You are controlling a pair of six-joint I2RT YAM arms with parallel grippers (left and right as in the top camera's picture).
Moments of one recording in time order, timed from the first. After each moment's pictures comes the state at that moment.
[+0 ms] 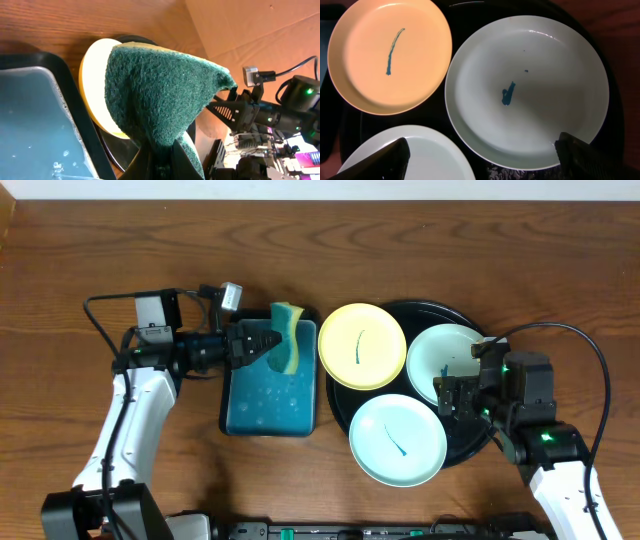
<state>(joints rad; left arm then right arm) 0.11 1.44 0.92 -0.44 1.15 -0.07 0.11 0.99 0.60 -0.48 -0.18 0.12</state>
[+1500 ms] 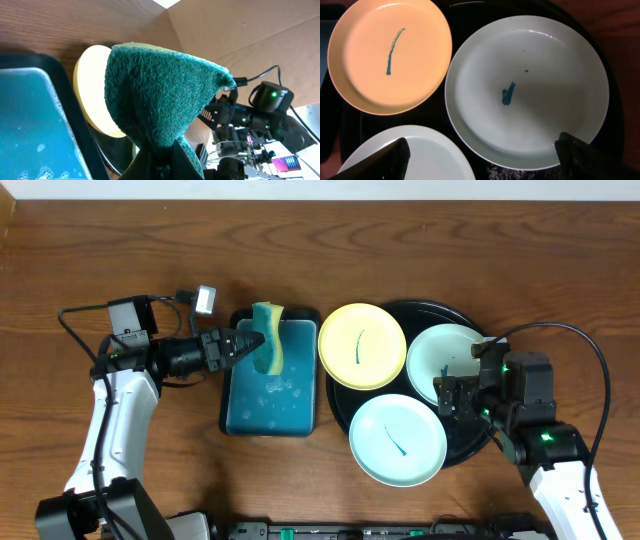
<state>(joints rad) 0.22 1.44 0.92 -0.54 1.29 0.01 0.11 0.99 0.60 -0.48 -0.18 0.12</state>
